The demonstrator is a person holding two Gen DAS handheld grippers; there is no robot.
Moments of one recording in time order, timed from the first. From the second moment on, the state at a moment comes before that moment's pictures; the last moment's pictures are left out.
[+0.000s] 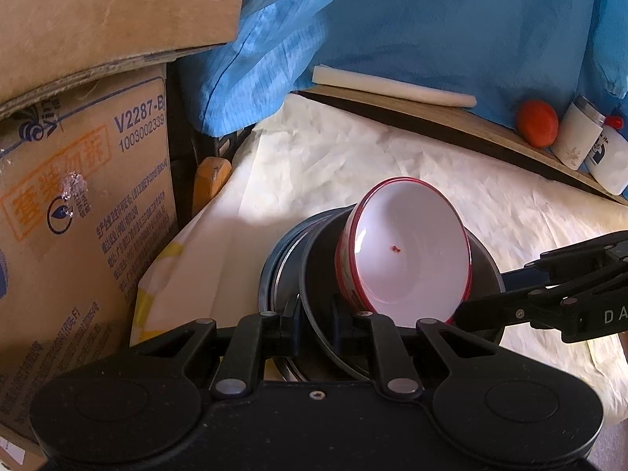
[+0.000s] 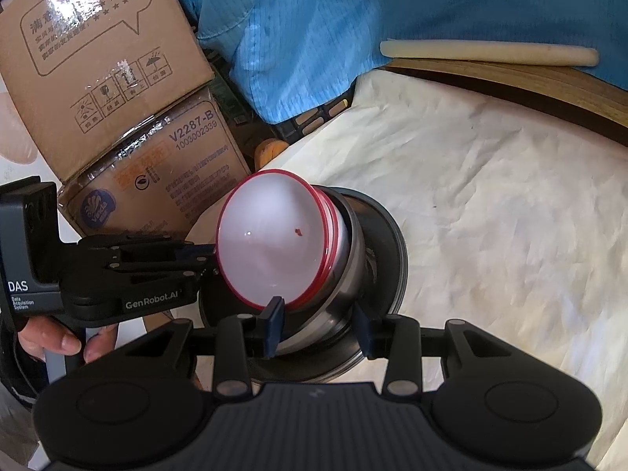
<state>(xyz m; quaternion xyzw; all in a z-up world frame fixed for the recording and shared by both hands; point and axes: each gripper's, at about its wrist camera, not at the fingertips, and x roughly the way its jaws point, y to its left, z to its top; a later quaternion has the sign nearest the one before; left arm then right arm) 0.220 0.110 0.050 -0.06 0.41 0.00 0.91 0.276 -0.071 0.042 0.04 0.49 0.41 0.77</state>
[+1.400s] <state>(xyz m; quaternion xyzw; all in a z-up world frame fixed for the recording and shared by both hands) 0.210 0.107 0.048 -0.04 0.37 0.03 0.93 0.265 -0.077 0.044 0.04 0.44 0.41 0.79</state>
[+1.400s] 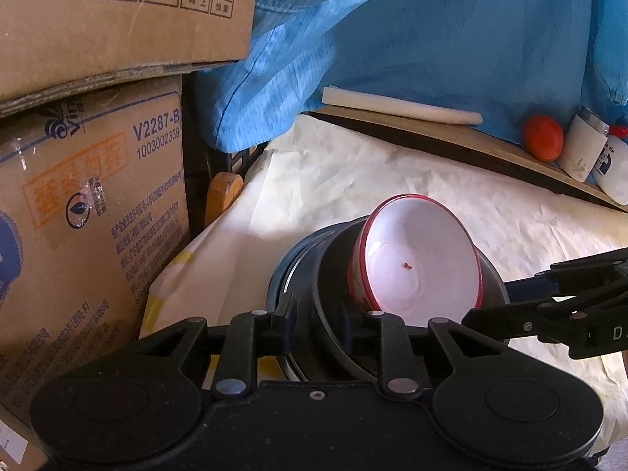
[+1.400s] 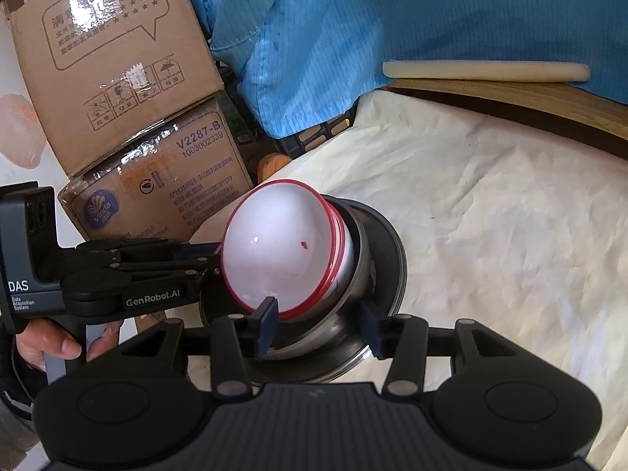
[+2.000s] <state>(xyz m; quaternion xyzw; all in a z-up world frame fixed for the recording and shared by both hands) 0.207 0.104 0.047 -0.04 0.36 0.03 0.93 0.251 -0.088 0.053 0.04 0.40 0.40 0.82</state>
